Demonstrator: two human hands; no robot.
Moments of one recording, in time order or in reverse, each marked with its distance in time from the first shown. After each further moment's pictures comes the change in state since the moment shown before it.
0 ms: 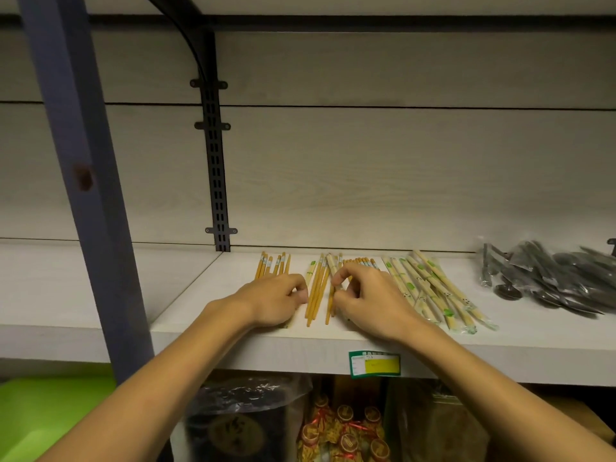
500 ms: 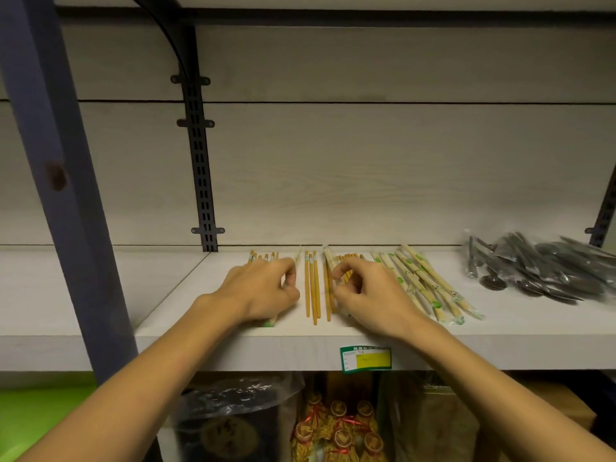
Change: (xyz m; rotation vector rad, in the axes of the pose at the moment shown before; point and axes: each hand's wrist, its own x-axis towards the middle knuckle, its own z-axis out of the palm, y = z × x) left_hand -0.001 0.007 -0.008 0.172 0.188 0.050; right_hand -0.011 0.005 -0.010 0.040 0.036 0.016
